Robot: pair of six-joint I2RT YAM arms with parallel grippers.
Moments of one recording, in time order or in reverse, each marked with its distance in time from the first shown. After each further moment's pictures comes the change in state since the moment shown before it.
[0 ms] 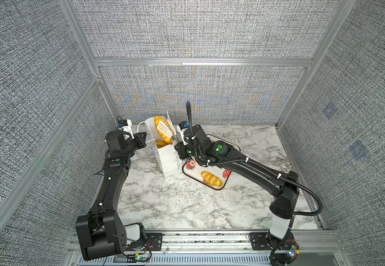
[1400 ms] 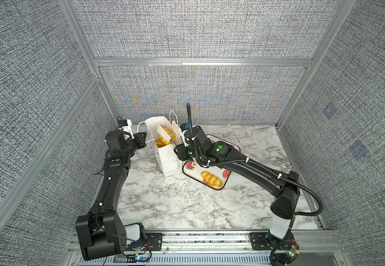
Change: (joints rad) left arm 0.000 0.000 0.000 0.000 0.000 0.000; right arm -0.003 -0.013 -0.021 -0.025 -0.016 0.024
